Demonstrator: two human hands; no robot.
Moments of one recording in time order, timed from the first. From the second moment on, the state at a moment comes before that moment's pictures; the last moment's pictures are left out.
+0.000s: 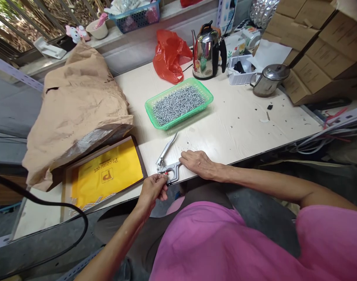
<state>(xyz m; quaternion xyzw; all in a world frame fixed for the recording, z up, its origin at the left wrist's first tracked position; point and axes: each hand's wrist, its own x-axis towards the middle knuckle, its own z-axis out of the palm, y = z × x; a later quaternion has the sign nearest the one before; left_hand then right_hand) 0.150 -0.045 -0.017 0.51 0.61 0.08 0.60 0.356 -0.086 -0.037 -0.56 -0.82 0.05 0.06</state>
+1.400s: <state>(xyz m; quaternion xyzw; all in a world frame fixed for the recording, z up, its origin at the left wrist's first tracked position) 0.142 -0.053 -0.001 0.66 0.61 0.12 0.42 0.356 -0.104 -0.061 -0.55 -0.81 -0.10 0.18</state>
